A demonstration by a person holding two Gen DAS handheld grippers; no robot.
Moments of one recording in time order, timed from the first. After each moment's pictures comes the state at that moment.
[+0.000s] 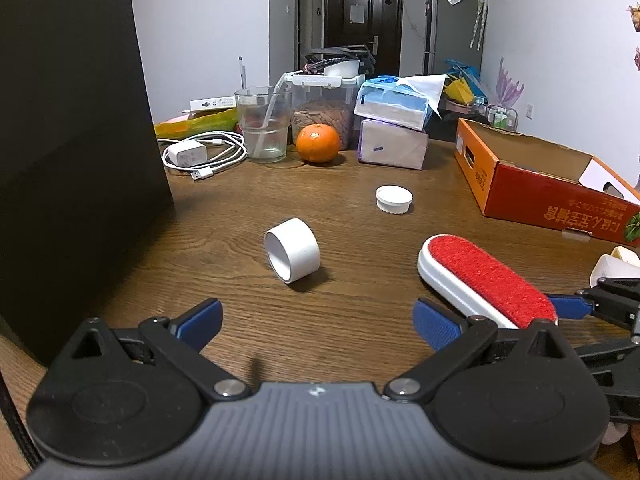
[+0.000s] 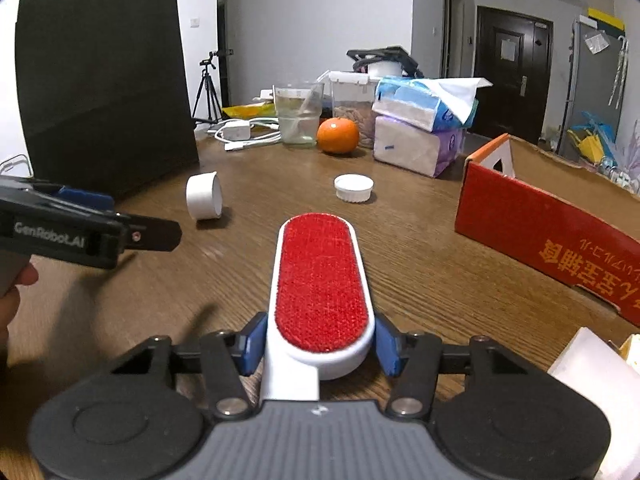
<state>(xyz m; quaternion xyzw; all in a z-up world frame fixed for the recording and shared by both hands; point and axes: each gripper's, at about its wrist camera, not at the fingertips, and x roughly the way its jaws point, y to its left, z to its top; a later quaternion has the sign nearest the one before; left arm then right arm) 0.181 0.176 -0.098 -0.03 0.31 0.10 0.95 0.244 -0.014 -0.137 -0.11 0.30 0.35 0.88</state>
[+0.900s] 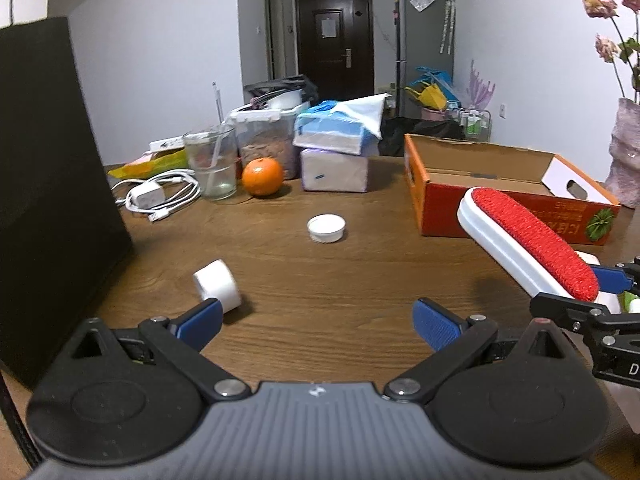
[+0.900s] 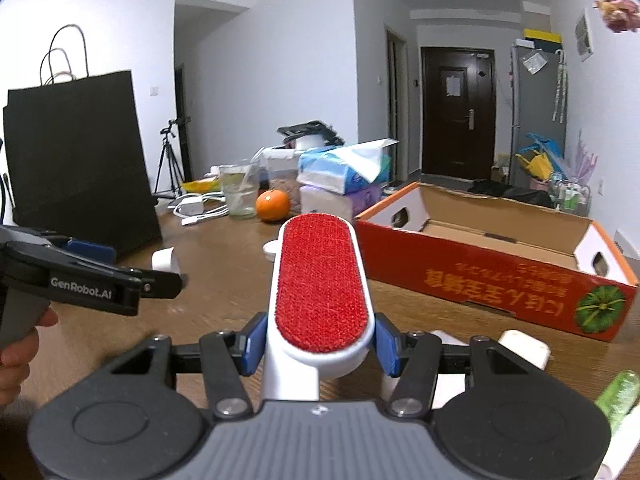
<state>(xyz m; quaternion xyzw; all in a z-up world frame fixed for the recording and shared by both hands) 0.188 0.105 -0.071 0.00 0.29 0.08 0.96 0.221 -0.111 -0.094 -0.04 0.23 0.29 0.93</state>
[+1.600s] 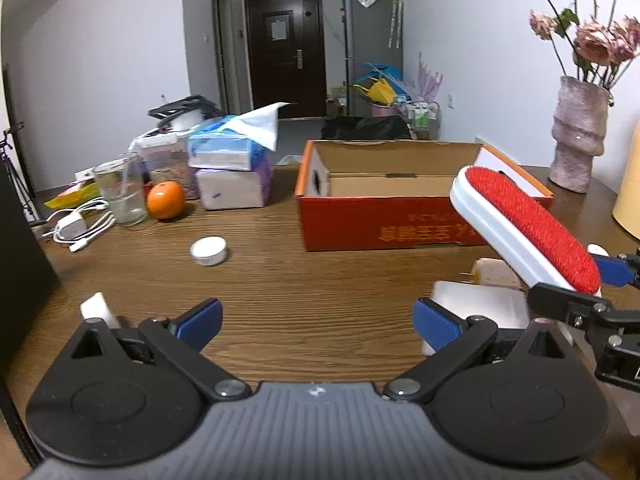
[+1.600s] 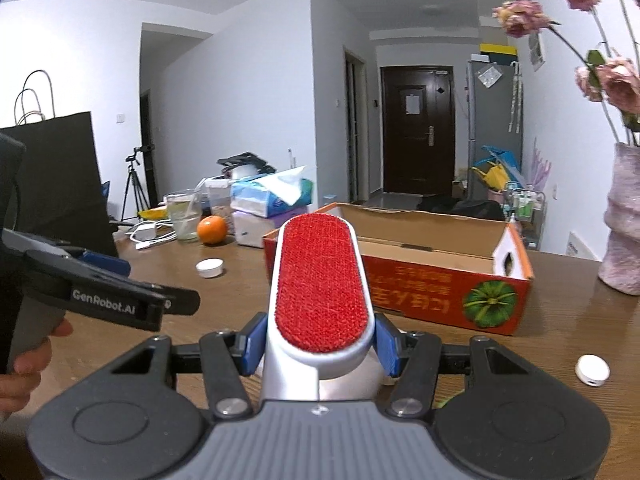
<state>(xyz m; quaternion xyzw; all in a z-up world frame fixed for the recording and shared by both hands) 0.215 0.000 -0.066 0.03 0.29 0.01 0.96 0.215 -0.208 -0.082 -0.02 0.20 0.24 0.95</state>
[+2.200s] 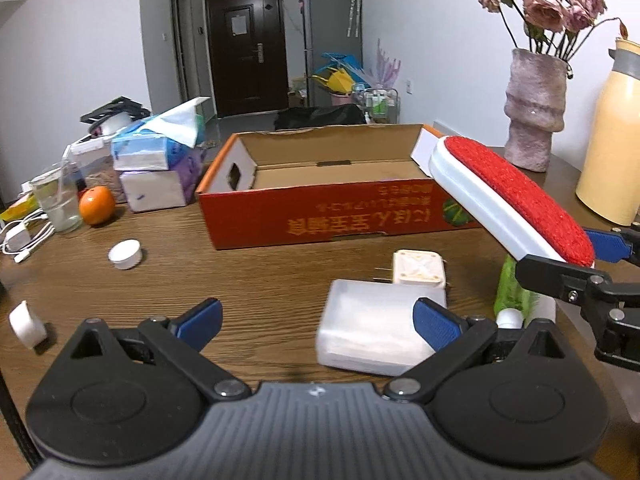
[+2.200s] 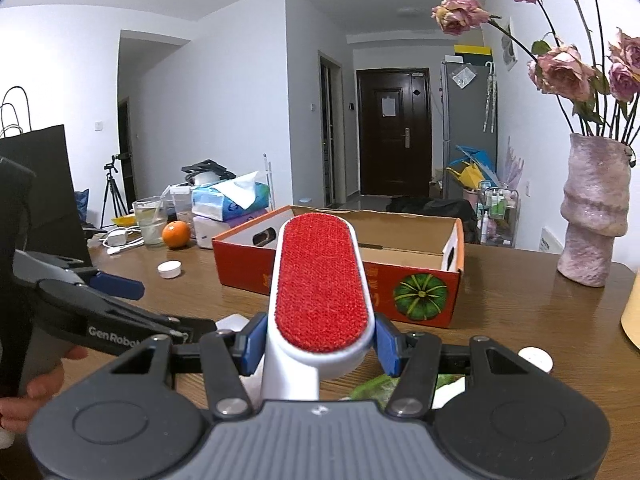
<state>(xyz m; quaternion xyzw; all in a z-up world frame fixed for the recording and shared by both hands) 0.234 -0.067 -0.084 0.04 0.30 -0.04 0.95 0.222 -0.261 -0.086 -0.02 0.20 0.21 0.96</state>
